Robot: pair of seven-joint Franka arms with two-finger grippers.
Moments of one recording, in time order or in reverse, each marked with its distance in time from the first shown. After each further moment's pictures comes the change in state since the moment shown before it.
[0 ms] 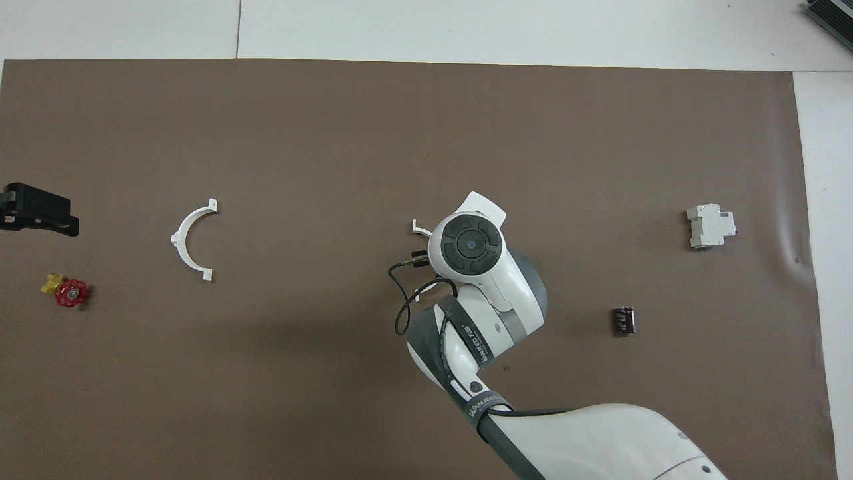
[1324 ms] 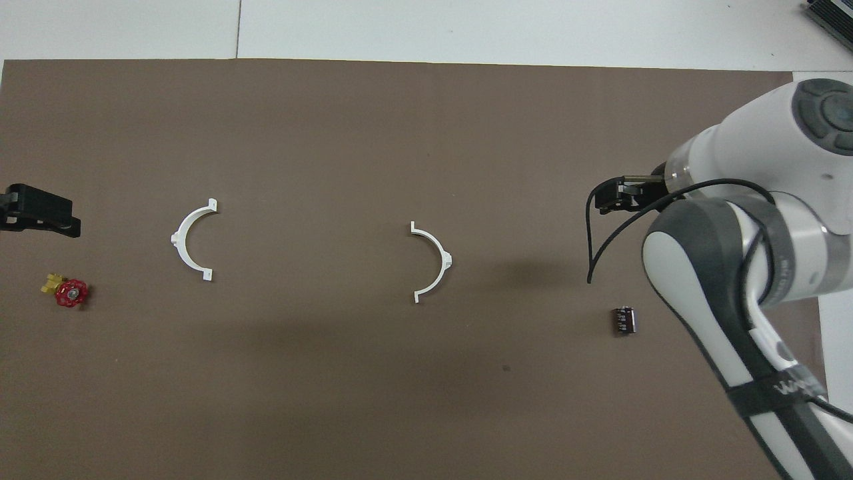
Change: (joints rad) left arm 0.000 -0.001 -0.003 -0.001 0.000 -0.007 0.000; right arm -0.436 -0.327 -0.024 0.079 -0.001 -0.520 -0.175
